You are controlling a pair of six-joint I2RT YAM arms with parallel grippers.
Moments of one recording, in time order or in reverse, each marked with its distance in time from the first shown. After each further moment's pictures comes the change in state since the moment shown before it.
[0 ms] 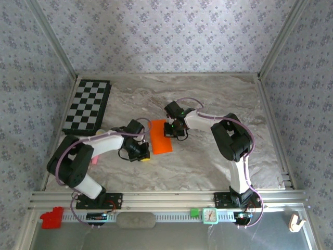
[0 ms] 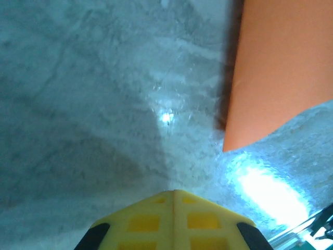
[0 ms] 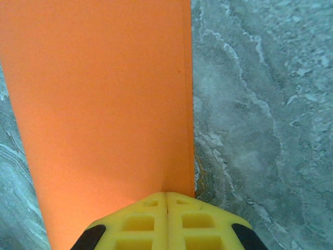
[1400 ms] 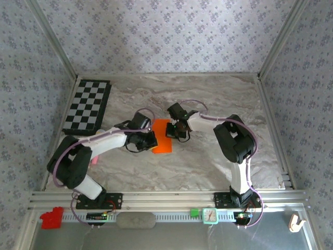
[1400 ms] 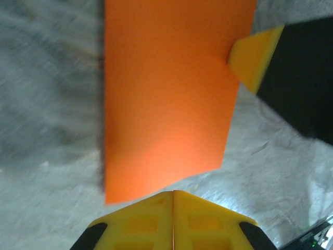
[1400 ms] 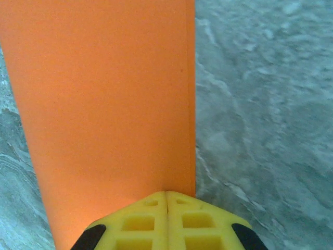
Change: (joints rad) left arm -0.060 0.044 0.127 0.148 -0.109 -0.156; right arm -0.012 -0.075 -0.090 0.069 0.000 0.133
